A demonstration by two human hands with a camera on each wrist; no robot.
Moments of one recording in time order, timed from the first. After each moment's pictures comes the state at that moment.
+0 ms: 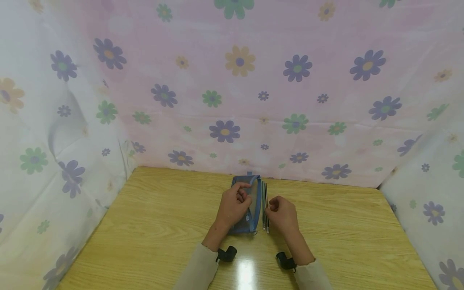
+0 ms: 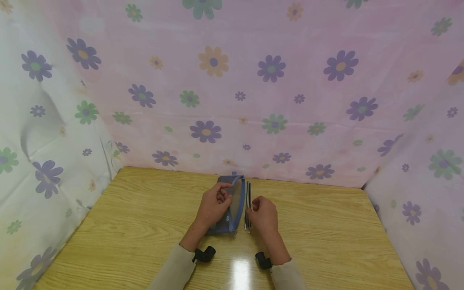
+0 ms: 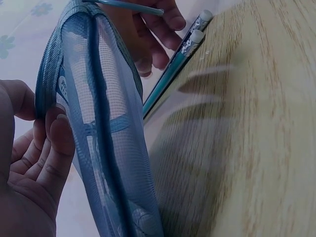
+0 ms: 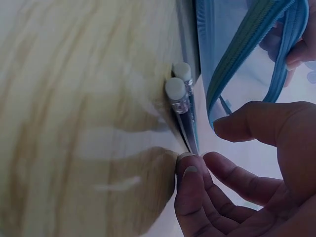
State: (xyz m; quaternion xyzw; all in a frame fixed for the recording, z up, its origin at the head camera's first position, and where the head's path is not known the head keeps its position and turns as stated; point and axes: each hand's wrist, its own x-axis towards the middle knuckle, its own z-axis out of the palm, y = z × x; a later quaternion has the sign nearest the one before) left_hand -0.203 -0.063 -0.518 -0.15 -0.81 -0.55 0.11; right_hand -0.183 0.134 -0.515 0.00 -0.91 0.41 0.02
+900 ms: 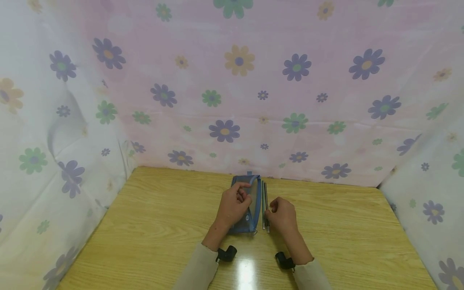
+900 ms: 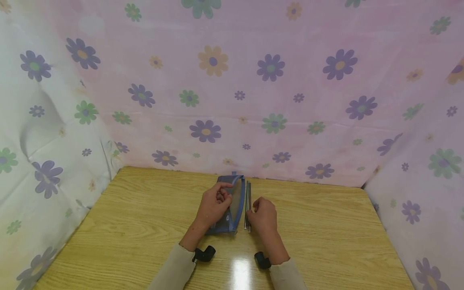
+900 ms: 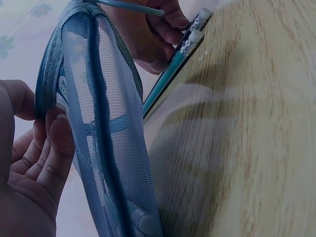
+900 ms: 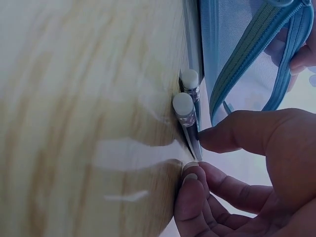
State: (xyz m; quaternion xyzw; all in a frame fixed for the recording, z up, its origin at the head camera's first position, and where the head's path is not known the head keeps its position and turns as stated) left_hand -0.202 -0.063 -0.516 -0.15 -0.81 -0.56 0.10; right_hand -0.184 0.133 -0.518 -0.01 -0.93 0.37 0.02
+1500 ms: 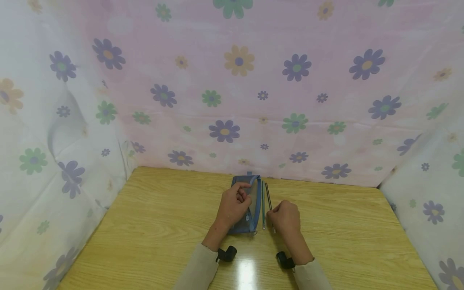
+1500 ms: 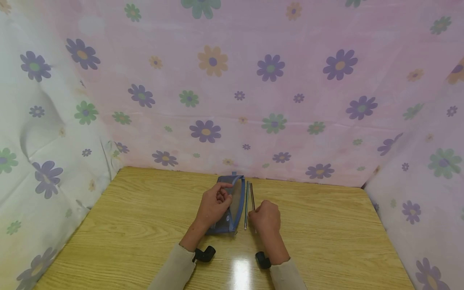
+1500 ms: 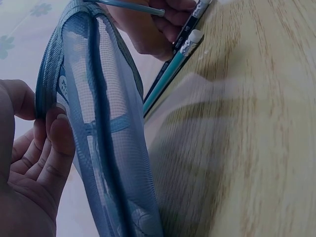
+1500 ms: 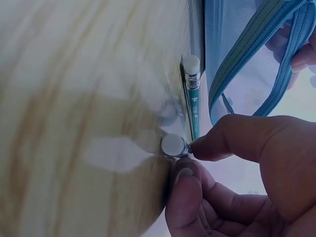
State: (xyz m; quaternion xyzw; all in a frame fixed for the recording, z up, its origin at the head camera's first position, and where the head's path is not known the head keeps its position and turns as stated) left_hand -0.203 -0.064 -0.518 -0.15 -0.81 -0.56 0.10; right_hand -0.183 0.134 -0.515 -0.05 -0.94 0.34 0.00
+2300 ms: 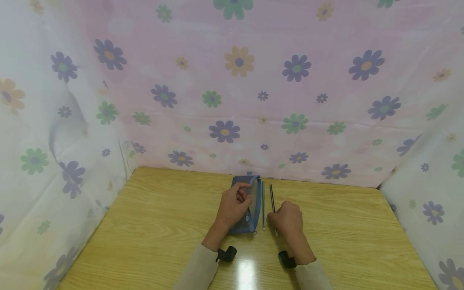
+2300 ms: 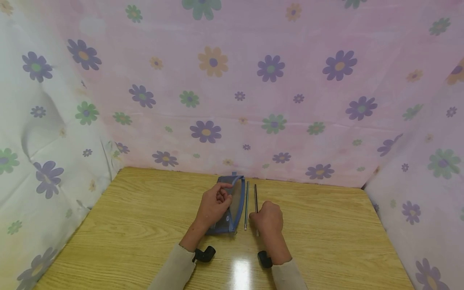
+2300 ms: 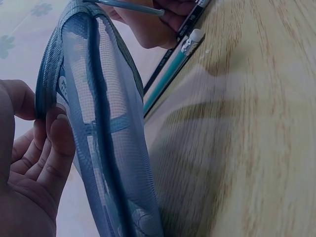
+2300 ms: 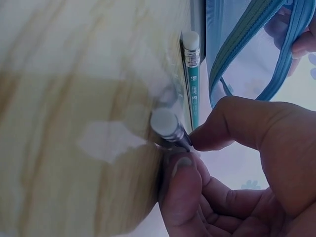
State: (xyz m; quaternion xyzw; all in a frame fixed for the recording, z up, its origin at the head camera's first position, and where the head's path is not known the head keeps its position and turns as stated) left_hand -0.202 -0.064 -0.518 -0.16 -0.81 -0.56 0.11; right_hand -0.180 0.137 -0.511 -0.06 -0.95 0.31 0.00
